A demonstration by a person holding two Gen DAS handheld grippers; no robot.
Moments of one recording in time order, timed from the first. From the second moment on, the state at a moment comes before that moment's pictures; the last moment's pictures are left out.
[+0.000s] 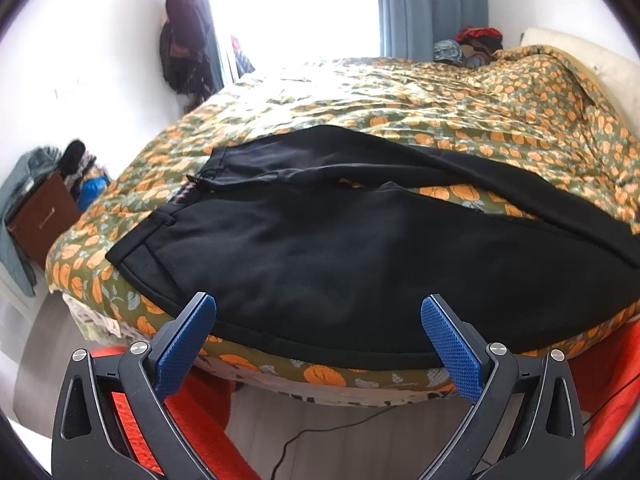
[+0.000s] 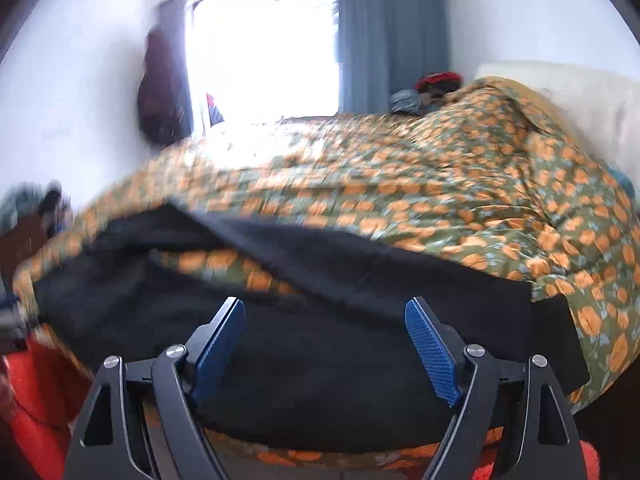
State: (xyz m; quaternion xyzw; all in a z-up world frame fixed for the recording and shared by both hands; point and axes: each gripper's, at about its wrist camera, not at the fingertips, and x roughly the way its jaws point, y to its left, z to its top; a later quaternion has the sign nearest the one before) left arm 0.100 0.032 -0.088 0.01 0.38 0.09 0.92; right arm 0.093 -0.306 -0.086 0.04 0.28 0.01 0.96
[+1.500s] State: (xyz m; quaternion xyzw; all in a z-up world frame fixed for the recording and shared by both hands) left arm 0.128 0.051 -0.124 -0.01 0.41 0.12 0.90; right arm 0.123 -0.325 -0.141 0.09 0.38 0.04 0.92
